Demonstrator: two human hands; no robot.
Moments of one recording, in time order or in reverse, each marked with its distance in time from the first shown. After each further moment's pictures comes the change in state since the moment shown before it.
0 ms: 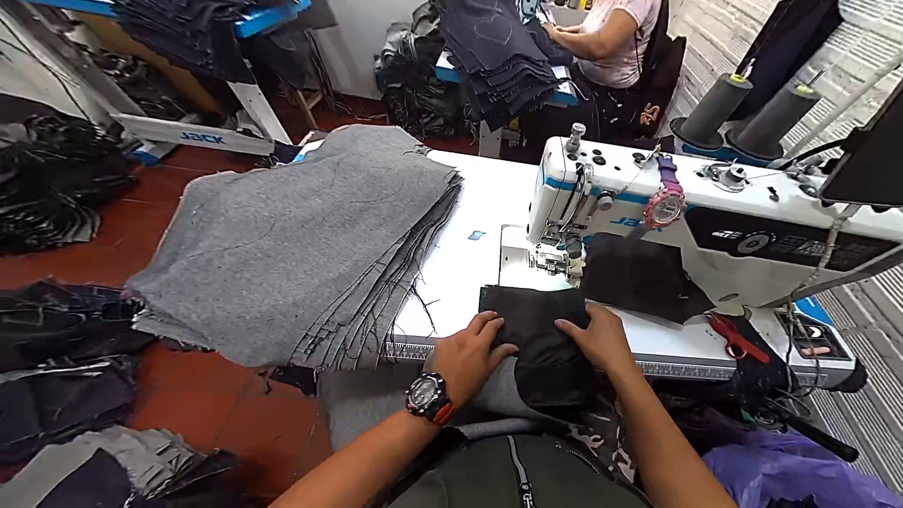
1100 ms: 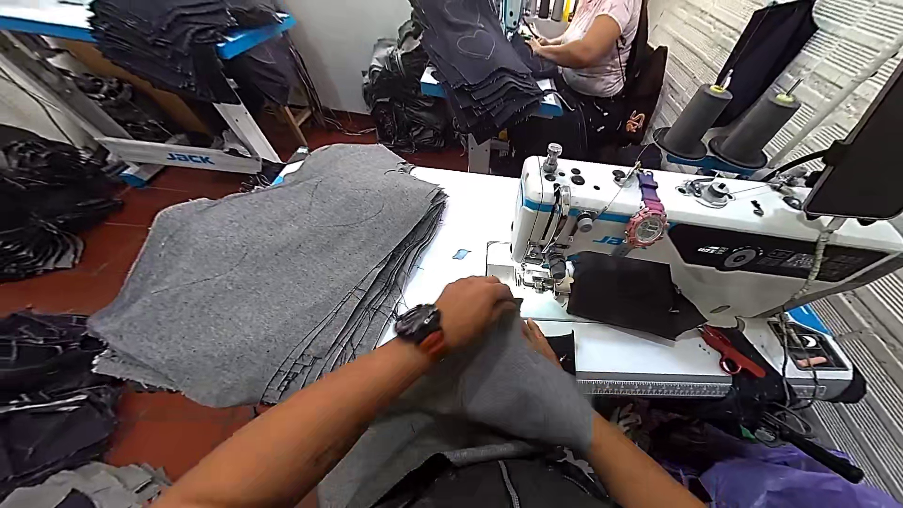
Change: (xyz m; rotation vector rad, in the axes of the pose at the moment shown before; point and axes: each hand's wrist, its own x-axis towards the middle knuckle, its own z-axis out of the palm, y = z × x) left_hand 0.116 0.004 -0.069 -0.088 -0.290 0.270; right_hand 0.012 -0.009 0.093 0.010 0.088 -0.722
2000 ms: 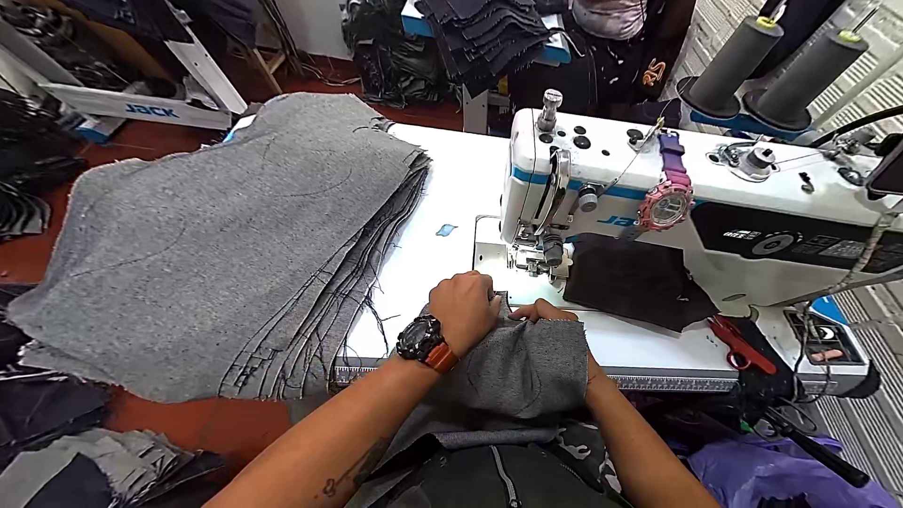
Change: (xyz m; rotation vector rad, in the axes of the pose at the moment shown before) left_hand 0.031 0.021 0.040 0.036 -0.119 -0.615; right_hand 0.005 0.027 -0.052 0.515 0.033 0.169
